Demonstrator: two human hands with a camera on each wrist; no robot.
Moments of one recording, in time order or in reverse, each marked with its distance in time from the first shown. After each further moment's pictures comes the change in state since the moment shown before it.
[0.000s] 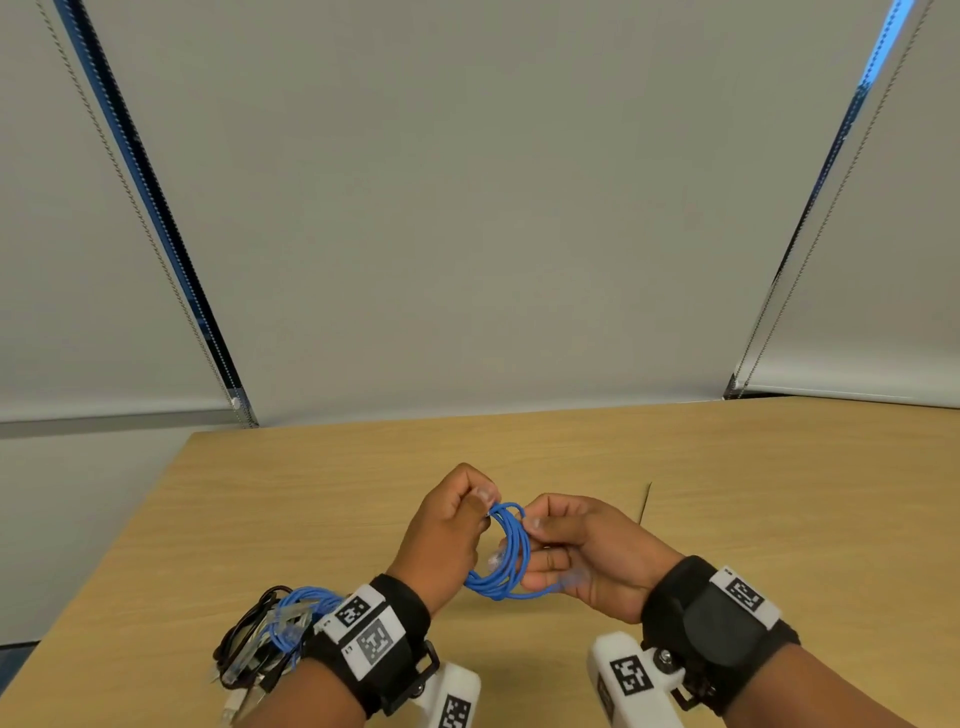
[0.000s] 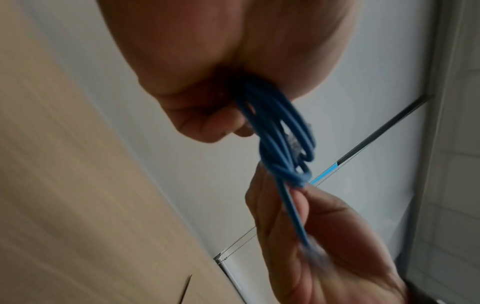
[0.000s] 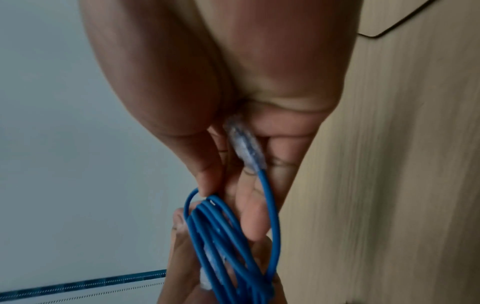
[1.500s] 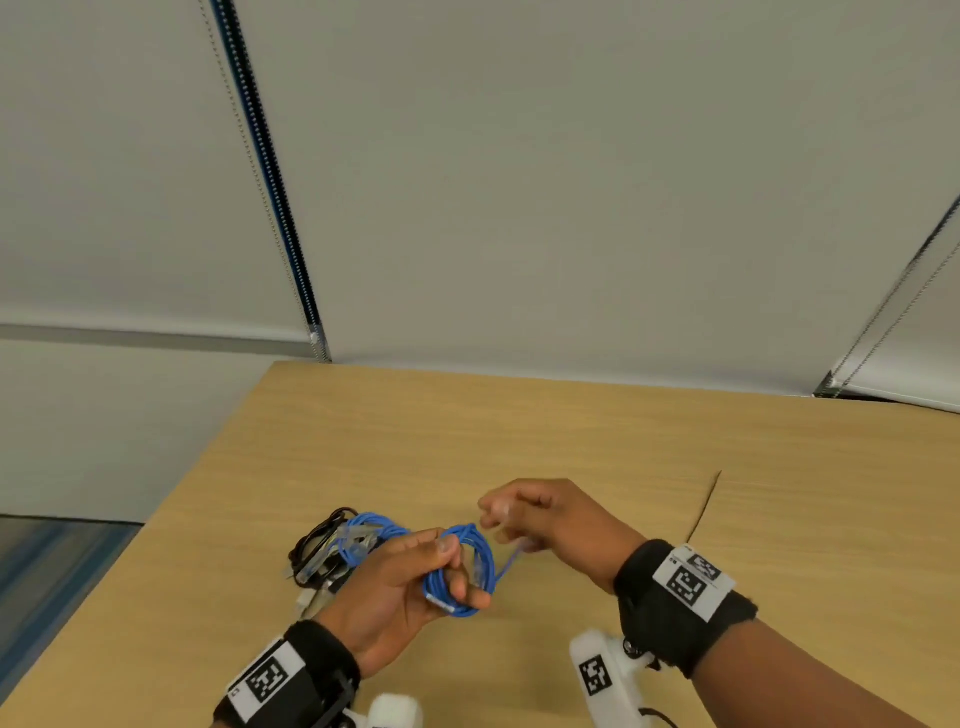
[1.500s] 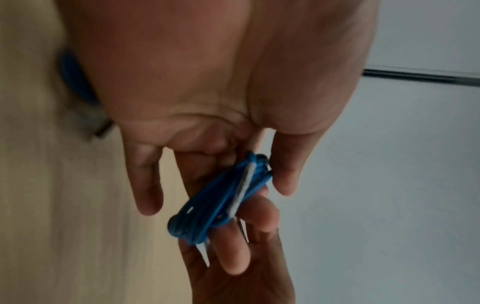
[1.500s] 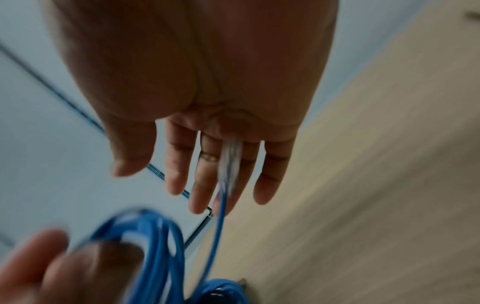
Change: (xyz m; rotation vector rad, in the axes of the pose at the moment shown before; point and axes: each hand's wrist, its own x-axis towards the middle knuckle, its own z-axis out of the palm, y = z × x) left_hand -0.095 -0.045 -0.078 -0.673 -0.082 -0.478; right_hand 0.053 0.039 0.043 -0.723 -0.088 -0.174
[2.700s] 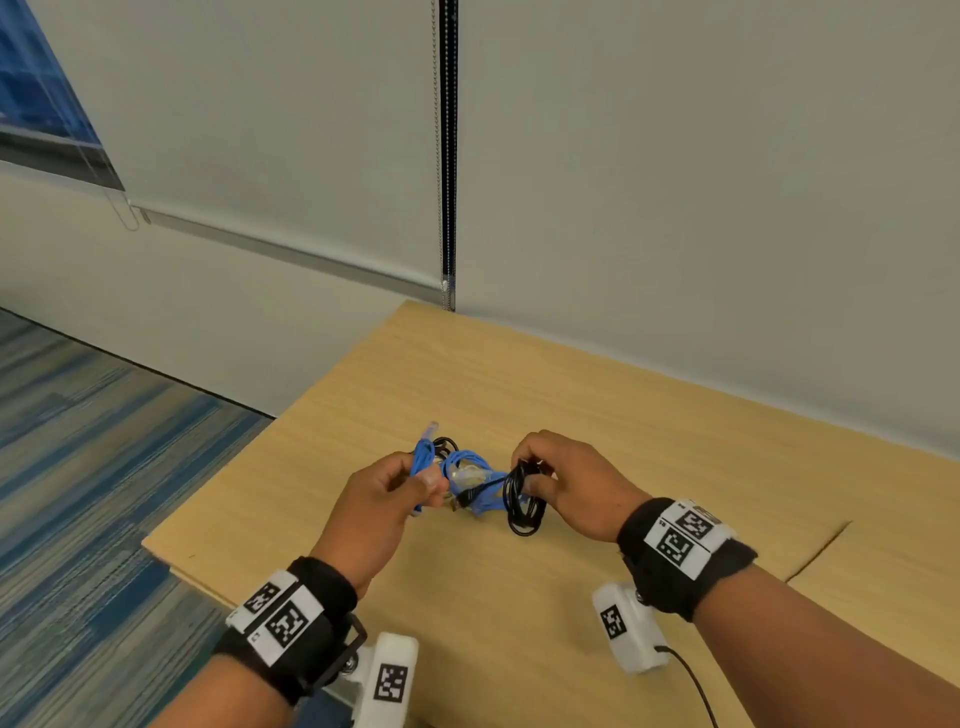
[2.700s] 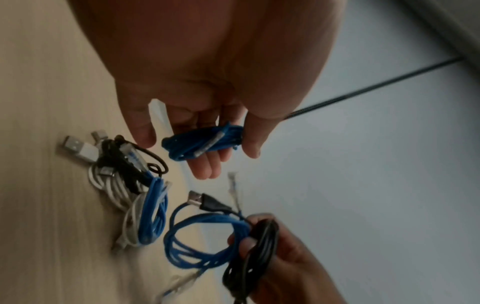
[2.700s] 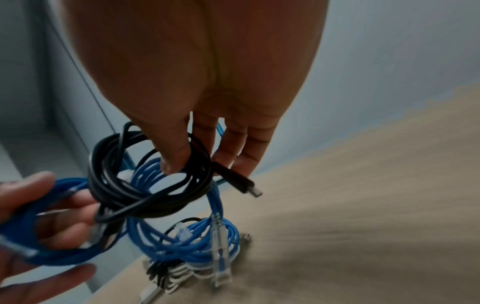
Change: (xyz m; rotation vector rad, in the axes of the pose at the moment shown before) left_hand -0.073 -0.003 -0.044 0.503 0.723 0.377; right_hand 0.041 -0.022 0.055 -0.686 -0.203 -0.317
